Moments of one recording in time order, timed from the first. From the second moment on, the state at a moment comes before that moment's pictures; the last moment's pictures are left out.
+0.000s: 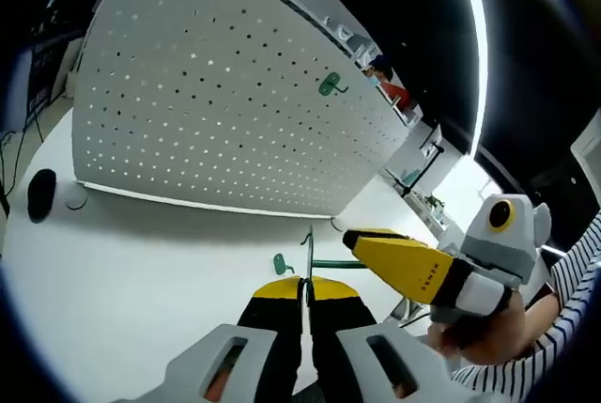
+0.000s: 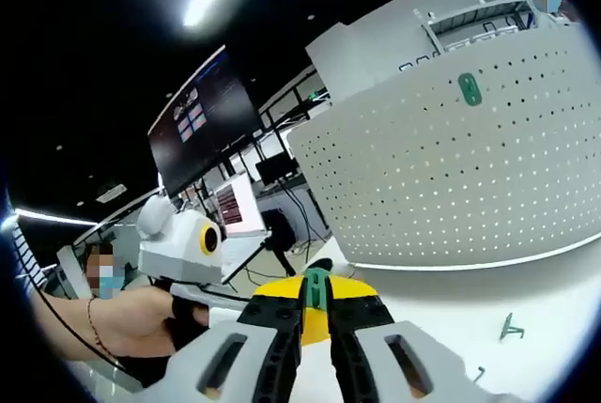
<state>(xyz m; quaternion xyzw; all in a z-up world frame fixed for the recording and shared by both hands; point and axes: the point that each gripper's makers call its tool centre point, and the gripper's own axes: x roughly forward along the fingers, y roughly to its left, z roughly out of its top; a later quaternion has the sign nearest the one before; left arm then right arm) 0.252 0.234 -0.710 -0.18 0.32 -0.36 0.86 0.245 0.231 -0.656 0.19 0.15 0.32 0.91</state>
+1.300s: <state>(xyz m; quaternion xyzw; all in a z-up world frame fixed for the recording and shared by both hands) 0.257 0.236 -0.681 -0.06 0.20 -0.37 0.91 0.247 0.247 -0.651 0.22 0.16 0.35 0.90</state>
